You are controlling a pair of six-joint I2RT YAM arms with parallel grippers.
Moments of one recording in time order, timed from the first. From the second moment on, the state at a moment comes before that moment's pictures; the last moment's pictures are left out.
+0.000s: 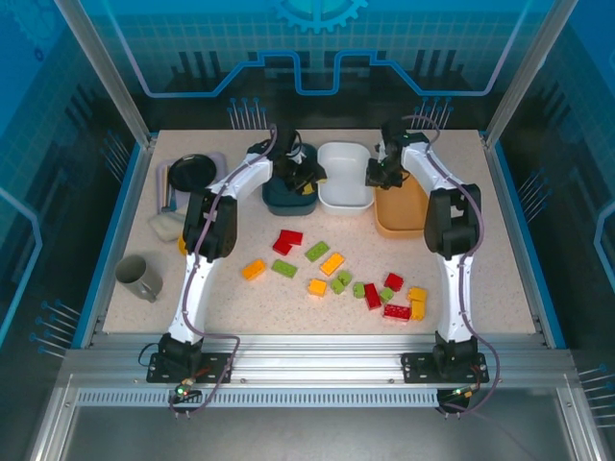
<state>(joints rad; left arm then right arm) -0.32 2.45 2.10 -0.68 0.58 -0.78 0.18 2.30 1.99 -0.95 -0.21 0.34</state>
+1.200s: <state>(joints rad) -0.37 2.11 1.78 -0.71 0.42 -0.75 0.13 2.33 2.06 -0.96 -0.32 0.36</state>
